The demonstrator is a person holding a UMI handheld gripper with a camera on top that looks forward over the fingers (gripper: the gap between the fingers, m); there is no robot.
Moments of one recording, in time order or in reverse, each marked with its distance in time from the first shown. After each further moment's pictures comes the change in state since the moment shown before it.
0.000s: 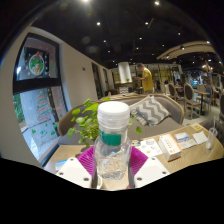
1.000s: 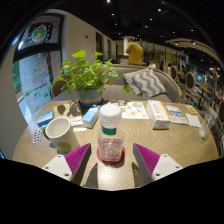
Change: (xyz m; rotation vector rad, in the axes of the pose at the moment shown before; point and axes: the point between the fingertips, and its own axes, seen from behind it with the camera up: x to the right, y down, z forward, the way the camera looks) arm 0.090 0.152 -0.029 -0.327 0.043 -0.150
